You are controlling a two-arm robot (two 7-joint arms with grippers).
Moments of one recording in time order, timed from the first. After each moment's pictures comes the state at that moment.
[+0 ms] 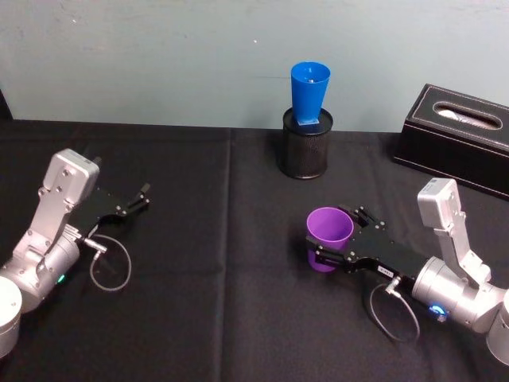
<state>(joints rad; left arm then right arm) -0.20 0.60 0.45 -1.41 -0.25 -0.12 0.03 0.32 0.42 -0.46 -1.21 0.39 -0.17 0.60</state>
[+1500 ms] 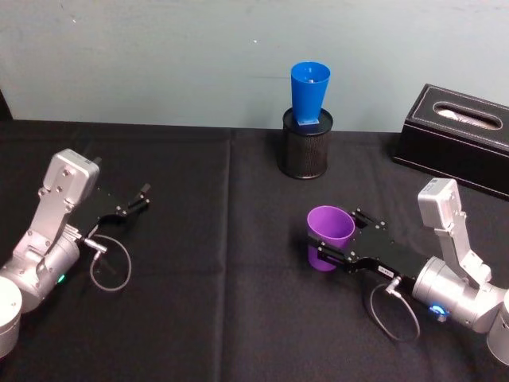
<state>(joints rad) -0.20 0.60 0.45 -1.41 -0.25 -0.12 0.03 0.32 0.42 -0.46 -1.21 0.39 -0.17 0.60</state>
